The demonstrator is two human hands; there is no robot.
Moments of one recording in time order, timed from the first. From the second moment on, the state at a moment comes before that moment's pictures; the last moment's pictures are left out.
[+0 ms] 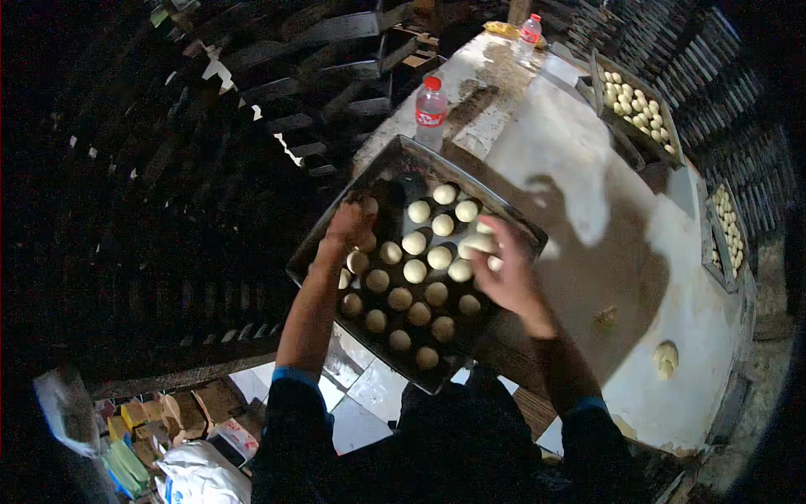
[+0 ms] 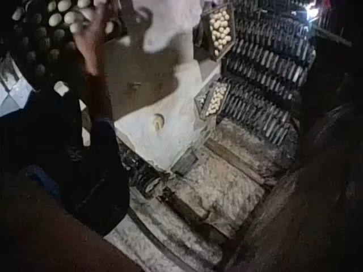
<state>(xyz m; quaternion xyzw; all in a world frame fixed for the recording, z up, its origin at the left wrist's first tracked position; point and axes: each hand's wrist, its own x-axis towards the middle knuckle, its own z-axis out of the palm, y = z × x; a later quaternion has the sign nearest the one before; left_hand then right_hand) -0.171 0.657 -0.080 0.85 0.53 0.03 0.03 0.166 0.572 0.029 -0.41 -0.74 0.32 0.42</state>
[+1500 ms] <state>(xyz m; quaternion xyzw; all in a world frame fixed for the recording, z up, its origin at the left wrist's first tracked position) 0.621 0.440 -0.147 0.86 0.27 -0.10 0.42 0.686 0.224 -0.178 -0.92 -0.22 -0.17 0.29</state>
